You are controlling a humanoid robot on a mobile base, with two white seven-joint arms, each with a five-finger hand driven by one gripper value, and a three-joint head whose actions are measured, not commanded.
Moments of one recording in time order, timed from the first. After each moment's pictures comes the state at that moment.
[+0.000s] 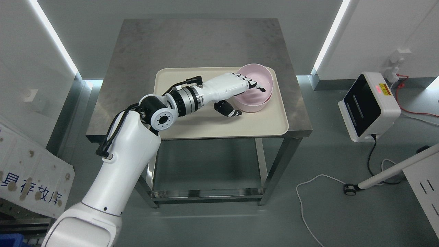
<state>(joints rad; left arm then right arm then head) -0.87 0.01 -0.36 -1.13 -0.83 -0.46 -0.55 0.00 0.00 0.00 0.00 0.00 0.03 0.01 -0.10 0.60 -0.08</state>
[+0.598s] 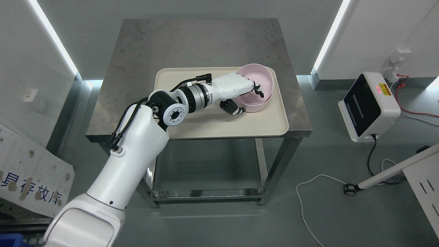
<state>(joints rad) -0.93 0.00 -0.45 -1.11 -0.86 -0.39 -0.58 0.00 0.00 0.00 0.00 0.00 0.03 0.01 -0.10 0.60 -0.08</state>
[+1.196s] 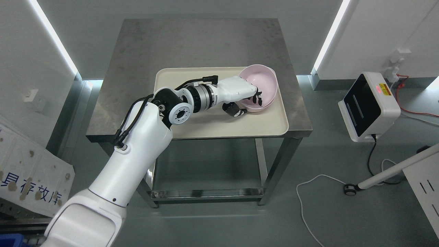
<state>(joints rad) -0.95 0.00 -0.48 -1.09 -0.90 -0.38 -0.62 0.00 0.00 0.00 0.00 0.00 0.03 0.01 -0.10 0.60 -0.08</state>
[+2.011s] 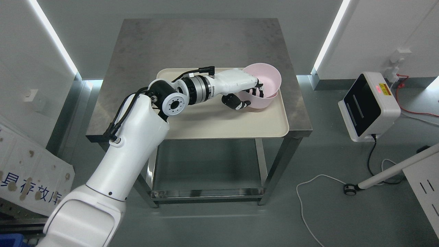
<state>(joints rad) -0.98 0.00 -0.42 -1.09 -0.79 -0.40 -0.66 0.00 0.00 0.00 0.00 0.00 0.03 0.01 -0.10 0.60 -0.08</state>
